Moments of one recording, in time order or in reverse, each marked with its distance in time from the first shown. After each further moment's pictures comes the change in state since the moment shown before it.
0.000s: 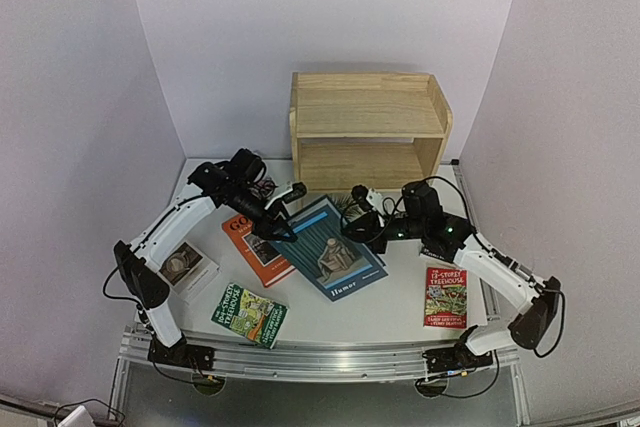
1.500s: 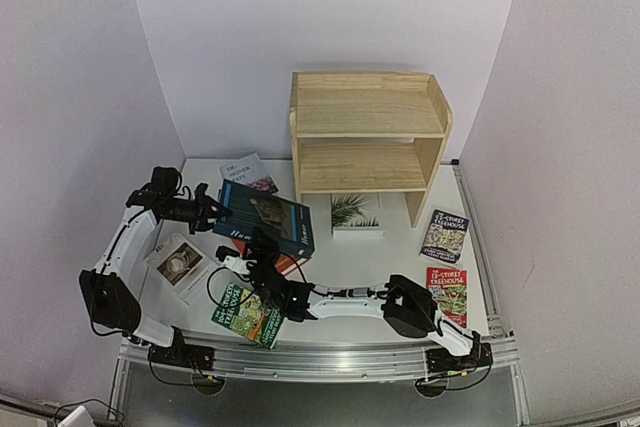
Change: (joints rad) left arm 0.562 -0.339 -0.597 0.340 0.133 -1.220; right arm 0.619 0.991 0.597 0.770 1.559 -0.903
